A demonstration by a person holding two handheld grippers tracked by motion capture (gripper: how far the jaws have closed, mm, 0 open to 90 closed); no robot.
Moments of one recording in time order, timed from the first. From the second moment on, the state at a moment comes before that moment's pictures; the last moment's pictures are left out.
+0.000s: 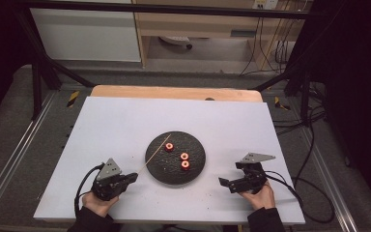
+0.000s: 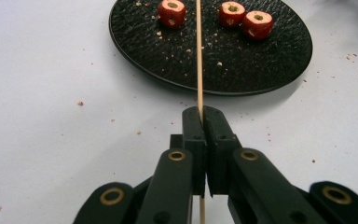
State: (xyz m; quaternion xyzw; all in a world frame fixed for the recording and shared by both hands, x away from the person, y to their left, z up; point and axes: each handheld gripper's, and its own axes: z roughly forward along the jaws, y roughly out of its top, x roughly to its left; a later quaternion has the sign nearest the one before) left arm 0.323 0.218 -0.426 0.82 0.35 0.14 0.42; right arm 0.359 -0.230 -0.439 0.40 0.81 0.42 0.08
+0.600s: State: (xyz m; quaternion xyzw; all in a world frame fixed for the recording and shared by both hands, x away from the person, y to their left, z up) left arm 0.323 0.220 -0.428 0.82 0.35 0.15 0.43; right arm 0.367 -0.188 -0.418 0.39 0.83 0.39 0.09
